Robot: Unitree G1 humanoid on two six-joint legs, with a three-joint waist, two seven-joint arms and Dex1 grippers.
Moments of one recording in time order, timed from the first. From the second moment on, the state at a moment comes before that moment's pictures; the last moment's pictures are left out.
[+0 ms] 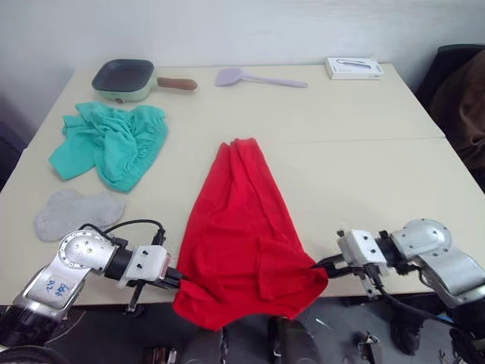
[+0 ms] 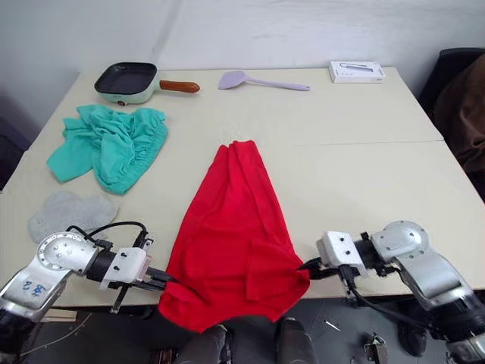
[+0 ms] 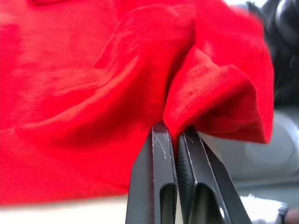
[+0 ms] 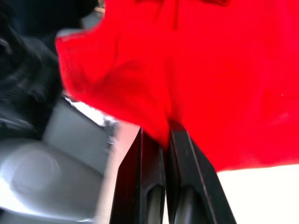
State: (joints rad) left arm -0.02 0.97 -0.08 -0.20 -0.38 0.04 -1.29; right arm -0.14 -1.00 0.15 -0.20 0.50 0.16 1.43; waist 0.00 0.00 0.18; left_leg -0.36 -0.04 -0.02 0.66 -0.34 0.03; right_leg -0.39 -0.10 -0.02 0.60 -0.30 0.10
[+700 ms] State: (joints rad) left arm -0.50 0.62 0.16 0.04 -0.74 0.72 -0.74; right arm -0.77 -0.67 0.11 0.17 0.66 0.75 1.09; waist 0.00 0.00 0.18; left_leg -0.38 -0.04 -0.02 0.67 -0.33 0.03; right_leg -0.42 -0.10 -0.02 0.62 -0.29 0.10
